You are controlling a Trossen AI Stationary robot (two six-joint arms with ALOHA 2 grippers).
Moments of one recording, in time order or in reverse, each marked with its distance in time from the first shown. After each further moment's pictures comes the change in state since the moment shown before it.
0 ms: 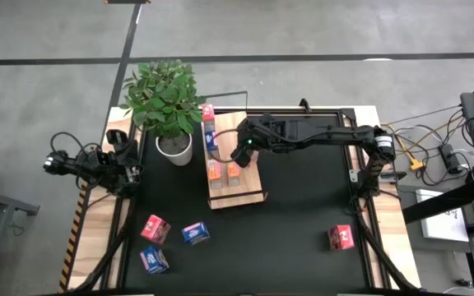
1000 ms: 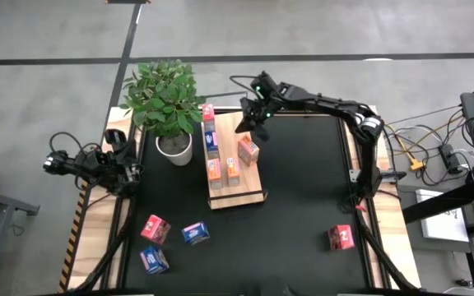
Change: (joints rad) left arm 0.000 0.000 0.000 0.026 -0.001 0.045; right arm -0.473 0.151 -0.111 0.333 -1.248 -0.821
